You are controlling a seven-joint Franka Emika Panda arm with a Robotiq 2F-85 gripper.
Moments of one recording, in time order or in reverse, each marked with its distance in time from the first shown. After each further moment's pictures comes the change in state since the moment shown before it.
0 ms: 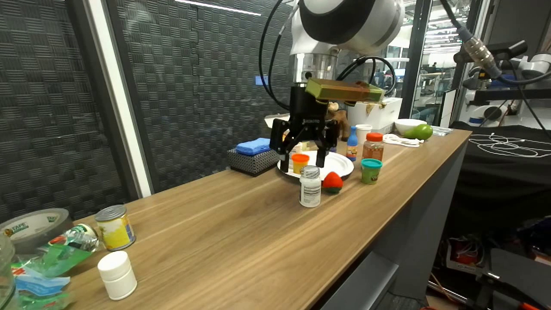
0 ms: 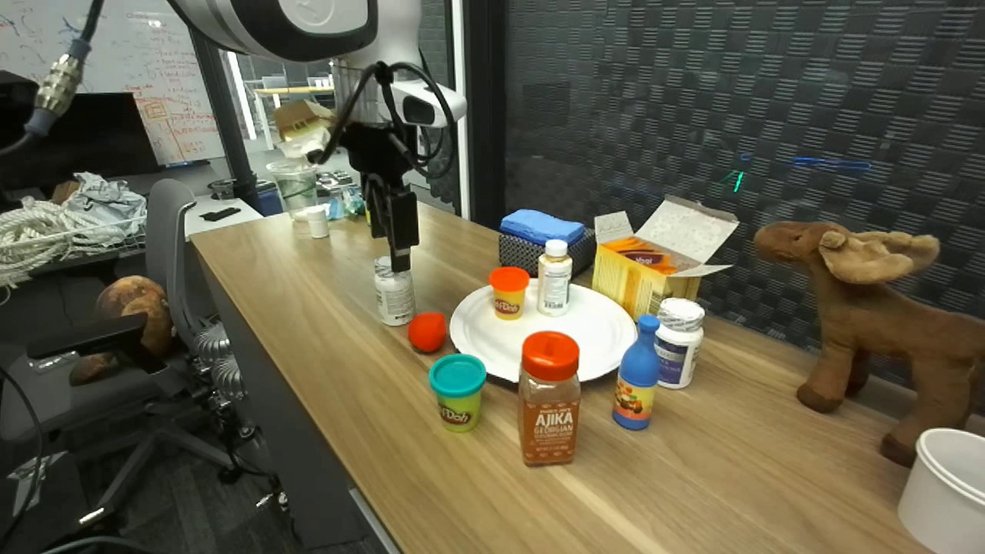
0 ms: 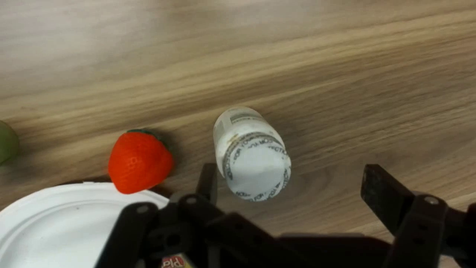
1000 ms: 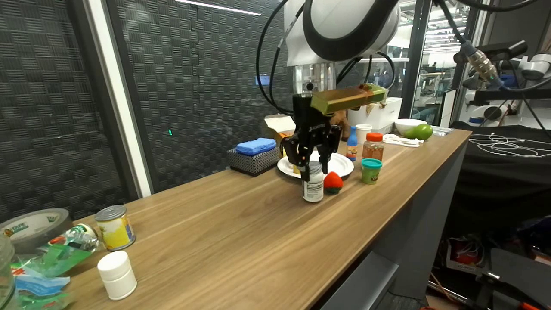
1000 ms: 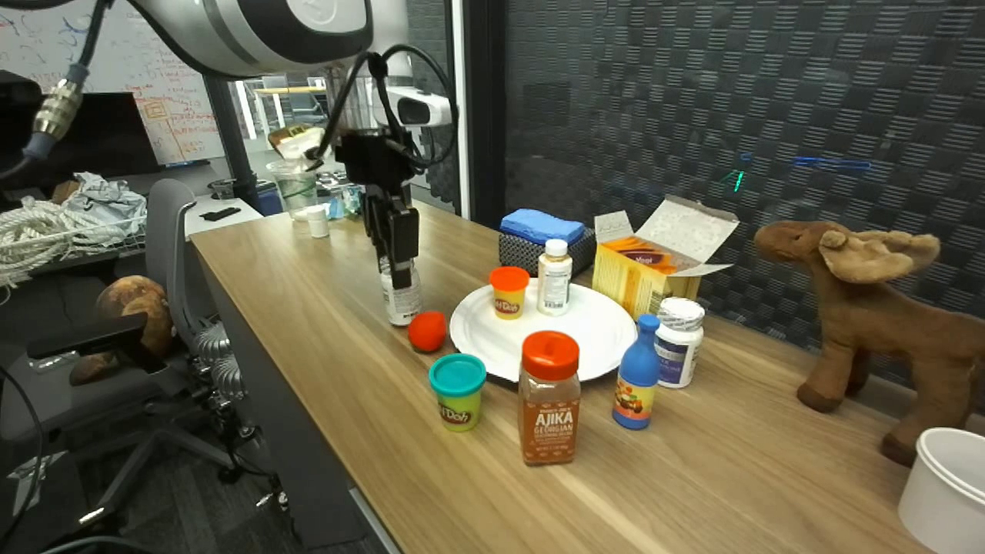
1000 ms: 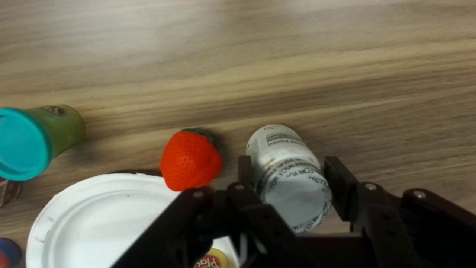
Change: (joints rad) arm 0.015 0.011 0.002 -0.002 -0.220 -0.044 0.096
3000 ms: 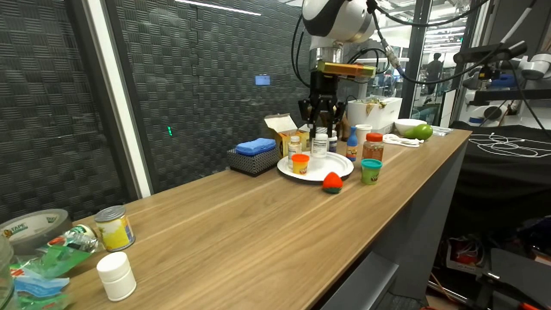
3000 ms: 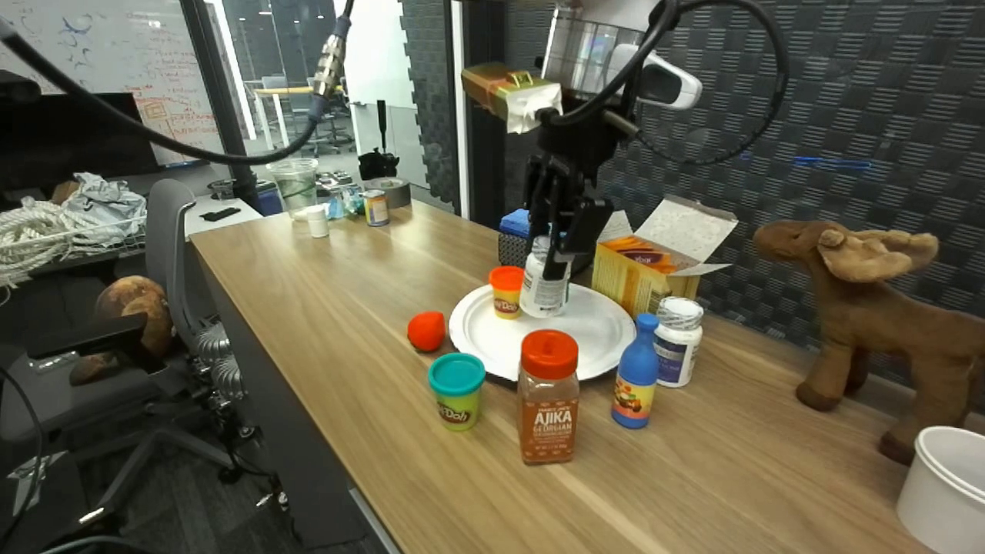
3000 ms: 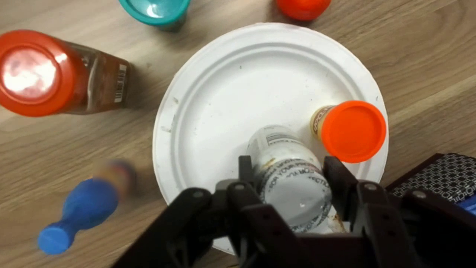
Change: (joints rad) arm -0.229 0.291 -0.127 0.532 0.260 -0.324 -0.219
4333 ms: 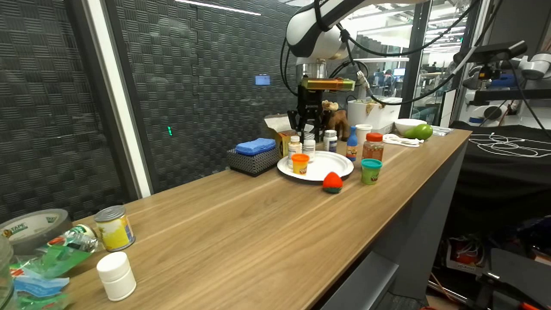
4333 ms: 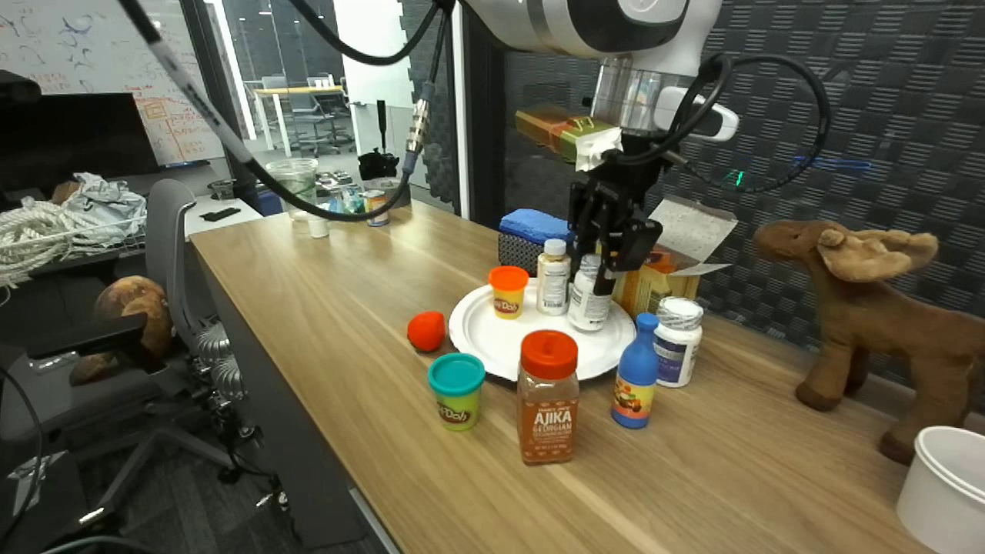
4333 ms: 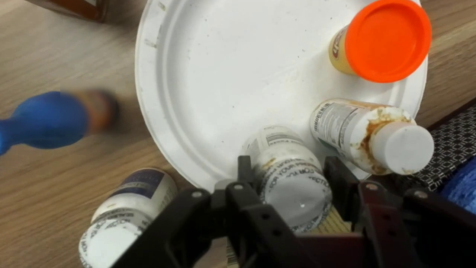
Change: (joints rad) arm -0.004 0.227 -0.012 0.275 -0.027 -0.026 0.011
